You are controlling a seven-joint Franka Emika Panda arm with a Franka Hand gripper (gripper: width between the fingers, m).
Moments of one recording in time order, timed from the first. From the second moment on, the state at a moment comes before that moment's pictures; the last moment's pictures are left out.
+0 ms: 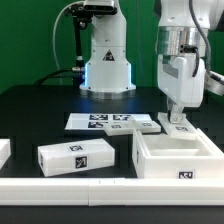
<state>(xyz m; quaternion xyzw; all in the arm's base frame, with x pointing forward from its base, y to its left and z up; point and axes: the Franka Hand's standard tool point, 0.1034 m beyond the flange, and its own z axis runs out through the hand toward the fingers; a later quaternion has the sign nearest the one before) 0.498 0.096 0.059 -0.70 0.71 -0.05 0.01</state>
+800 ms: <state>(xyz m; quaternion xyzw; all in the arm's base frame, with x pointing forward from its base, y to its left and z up) 0.573 0.099 0.063 -0.70 0.70 -0.10 0.02</state>
